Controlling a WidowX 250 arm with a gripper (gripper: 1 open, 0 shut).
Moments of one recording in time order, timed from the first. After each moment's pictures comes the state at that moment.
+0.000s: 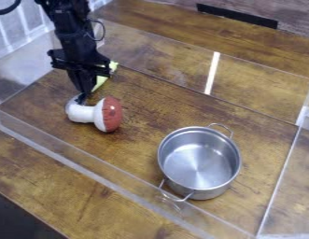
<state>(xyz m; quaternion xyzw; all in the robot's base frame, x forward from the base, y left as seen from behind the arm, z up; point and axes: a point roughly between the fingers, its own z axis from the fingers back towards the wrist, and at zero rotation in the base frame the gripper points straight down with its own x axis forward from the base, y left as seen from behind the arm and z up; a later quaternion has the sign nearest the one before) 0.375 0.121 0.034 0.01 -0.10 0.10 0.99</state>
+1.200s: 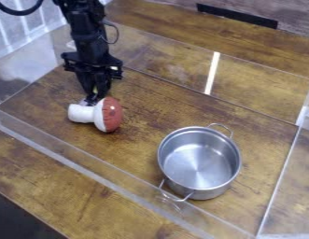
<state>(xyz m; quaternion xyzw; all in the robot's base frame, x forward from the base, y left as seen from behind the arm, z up) 0.387 0.105 0.028 0.00 -0.06 0.08 1.00</state>
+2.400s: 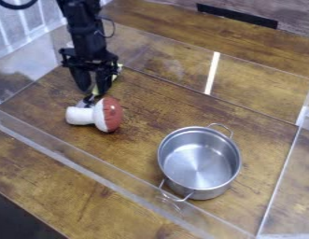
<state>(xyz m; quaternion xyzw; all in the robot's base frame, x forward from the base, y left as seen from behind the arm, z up) 0.386 0.113 0.031 -0.03 -0.03 0.06 1.00</state>
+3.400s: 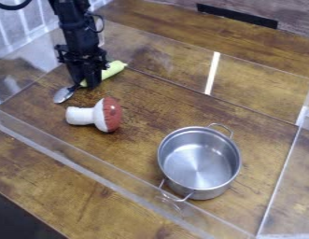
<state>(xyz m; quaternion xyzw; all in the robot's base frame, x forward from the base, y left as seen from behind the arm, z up) 0.396 0.136 0.028 -0.05 -0.02 0.01 1.00</state>
